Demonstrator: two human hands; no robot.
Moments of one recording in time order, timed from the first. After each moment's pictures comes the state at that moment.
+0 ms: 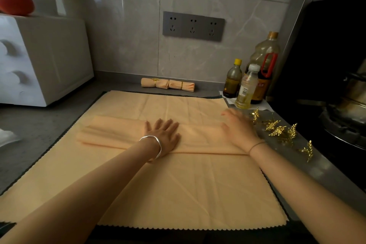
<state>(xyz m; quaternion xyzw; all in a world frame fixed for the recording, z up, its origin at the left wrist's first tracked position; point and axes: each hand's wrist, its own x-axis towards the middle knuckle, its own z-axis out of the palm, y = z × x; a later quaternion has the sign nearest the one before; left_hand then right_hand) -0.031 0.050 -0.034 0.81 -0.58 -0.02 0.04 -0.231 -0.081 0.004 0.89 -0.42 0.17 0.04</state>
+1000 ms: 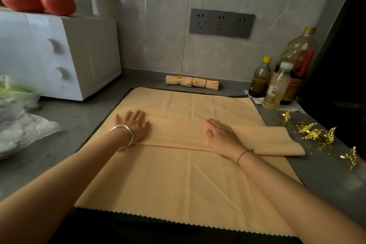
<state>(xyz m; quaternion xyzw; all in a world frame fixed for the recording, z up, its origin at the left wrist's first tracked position) 0.091 0.125 -0.029 0.90 -0.43 -0.05 -0.01 -0.141 -0.023 -0.033 0.93 -0.36 0.06 -0.09</state>
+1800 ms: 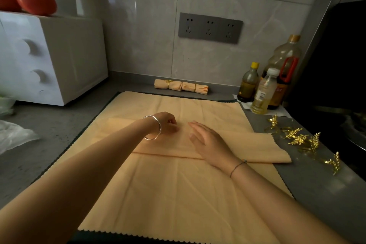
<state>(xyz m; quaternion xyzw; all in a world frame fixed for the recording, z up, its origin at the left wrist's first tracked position) 0.041 0.035 0.002 0.80 -0.56 -0.17 0.14 -0.152 -0.009 -0.023 0.92 -0.28 0.21 -0.20</state>
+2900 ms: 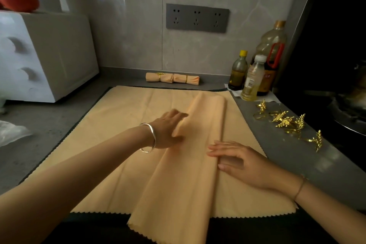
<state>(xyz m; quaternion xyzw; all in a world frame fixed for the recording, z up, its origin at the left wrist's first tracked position) -0.030 0.091 0.012 0.71 -0.69 -0.11 0.09 -0.281 0.010 -0.022 0.94 -0.18 0.14 -0.25</state>
